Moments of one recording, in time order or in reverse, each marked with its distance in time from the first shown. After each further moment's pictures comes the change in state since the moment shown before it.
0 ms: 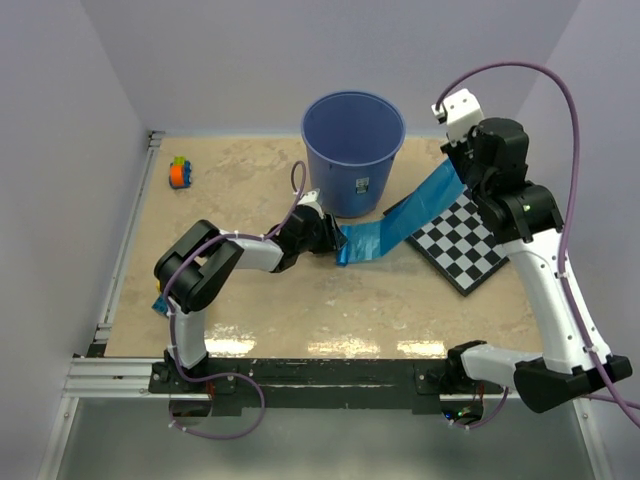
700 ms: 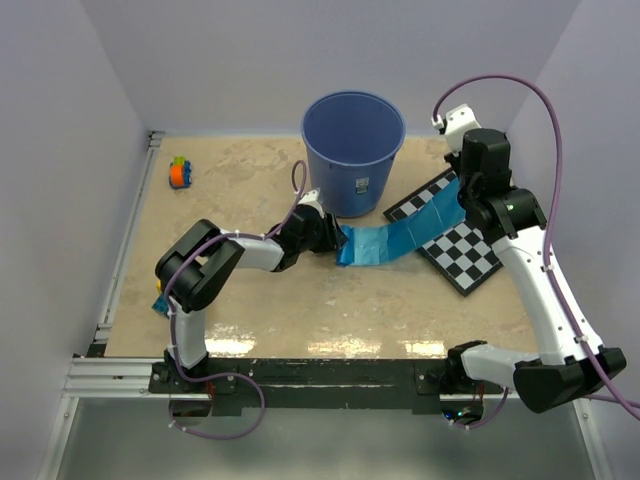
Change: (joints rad) left arm 0.000 0.006 0.007 0.000 0.002 0.000; right arm -0.013 -0.003 -0.167 0.051 0.252 -0.043
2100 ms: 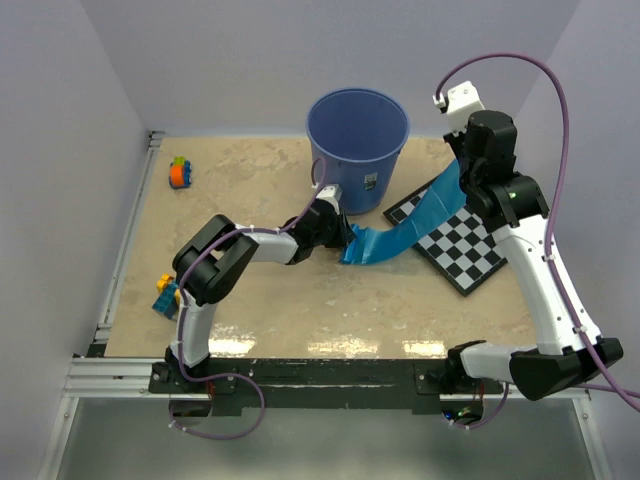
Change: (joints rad) left arm -0.035 0.109 0.156 -0.061 0.017 0.077; right arm 0.000 0.070 0.131 0.045 -0.047 0.008
